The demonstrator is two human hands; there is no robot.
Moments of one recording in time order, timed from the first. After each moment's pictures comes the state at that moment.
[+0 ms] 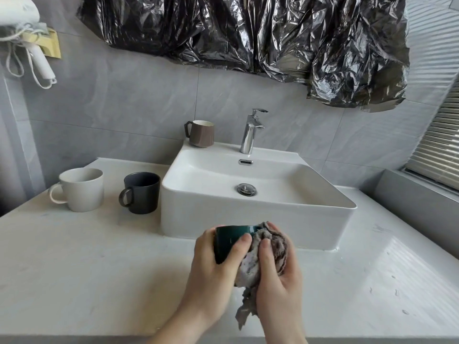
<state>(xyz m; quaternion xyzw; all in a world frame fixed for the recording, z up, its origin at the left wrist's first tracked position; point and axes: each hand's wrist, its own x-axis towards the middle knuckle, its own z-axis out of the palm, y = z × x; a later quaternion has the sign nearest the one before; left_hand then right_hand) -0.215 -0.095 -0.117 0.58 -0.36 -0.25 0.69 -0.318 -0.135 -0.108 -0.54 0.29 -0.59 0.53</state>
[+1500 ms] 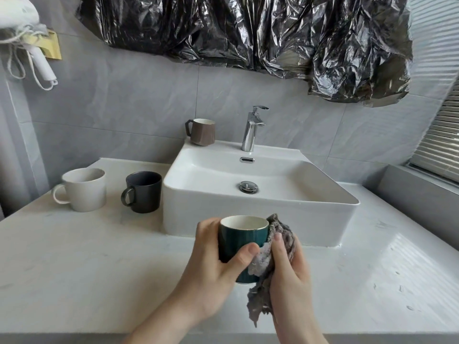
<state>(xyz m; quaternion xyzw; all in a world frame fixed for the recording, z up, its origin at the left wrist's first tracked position) -0.200 -0.086 -0.112 0.60 -0.50 -0.18 0.60 -0.332 -0.137 -0.096 -0.51 0.34 -0.52 0.60</state>
